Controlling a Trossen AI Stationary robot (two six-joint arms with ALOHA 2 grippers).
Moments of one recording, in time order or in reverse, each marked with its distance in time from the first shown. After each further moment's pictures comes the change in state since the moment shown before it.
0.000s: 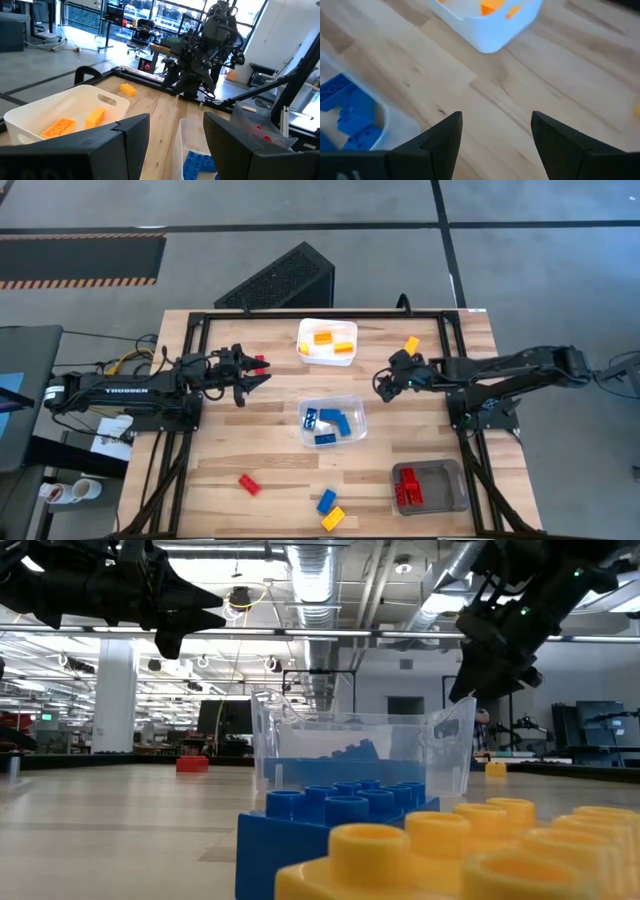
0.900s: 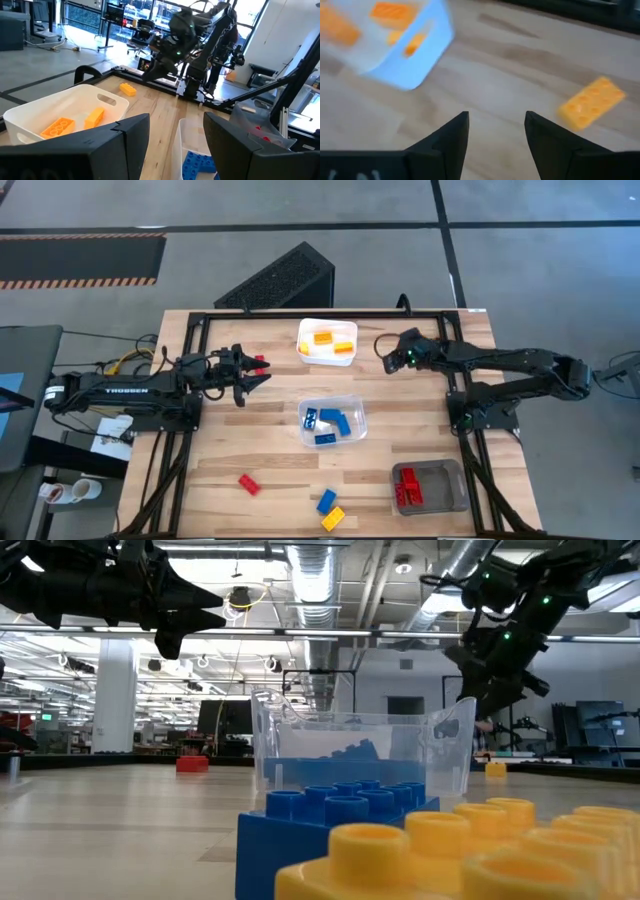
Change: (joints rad) left arm 0.000 0.000 0.000 0.001 0.000 -0.009; right arm -0.350 0.001 0.000 -0.023 -0.039 -0.032
